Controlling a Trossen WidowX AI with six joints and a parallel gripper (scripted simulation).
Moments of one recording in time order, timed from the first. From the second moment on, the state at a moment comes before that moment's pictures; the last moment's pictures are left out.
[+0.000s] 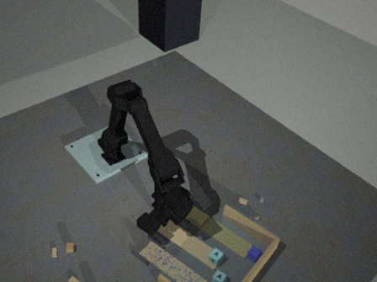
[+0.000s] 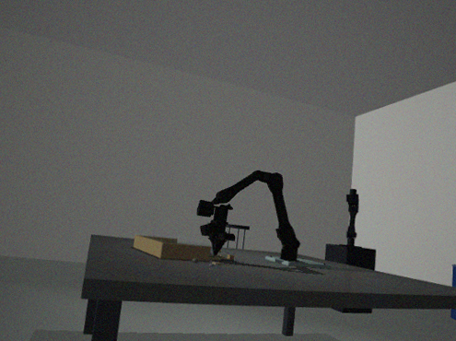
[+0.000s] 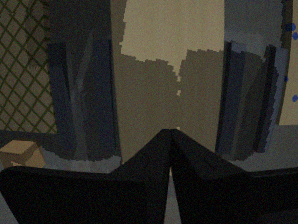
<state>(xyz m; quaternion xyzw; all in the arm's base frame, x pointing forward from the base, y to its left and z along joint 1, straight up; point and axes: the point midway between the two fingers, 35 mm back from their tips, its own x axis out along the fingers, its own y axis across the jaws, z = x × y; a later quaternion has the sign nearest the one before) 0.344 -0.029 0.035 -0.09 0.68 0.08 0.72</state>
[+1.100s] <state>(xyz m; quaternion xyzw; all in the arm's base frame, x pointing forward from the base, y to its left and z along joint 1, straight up) 0.296 -0.040 0.032 -0.09 0.68 0.08 0.72</state>
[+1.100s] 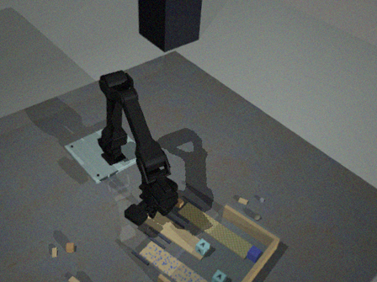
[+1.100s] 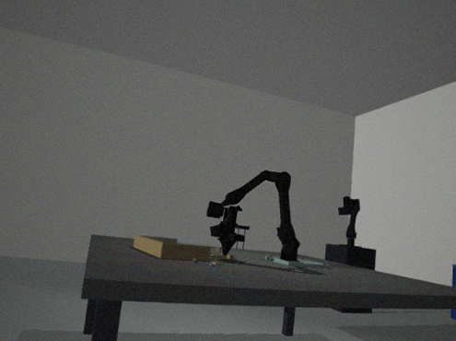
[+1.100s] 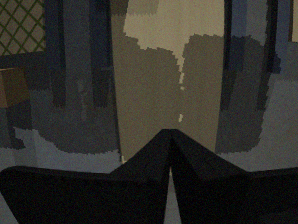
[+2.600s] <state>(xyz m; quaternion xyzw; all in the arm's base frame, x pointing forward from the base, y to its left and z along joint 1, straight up) 0.230 -0.056 0.030 -0.09 0.68 0.08 0.72</state>
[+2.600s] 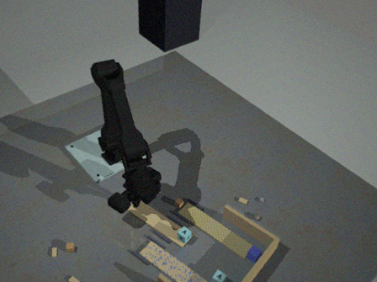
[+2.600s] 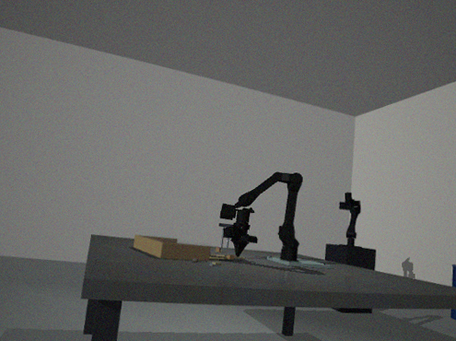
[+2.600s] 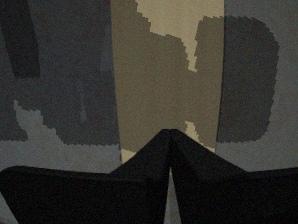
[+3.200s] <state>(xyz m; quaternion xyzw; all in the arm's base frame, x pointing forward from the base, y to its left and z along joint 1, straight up) 0.227 -0.057 0.062 -0.09 0.69 0.08 0.71</state>
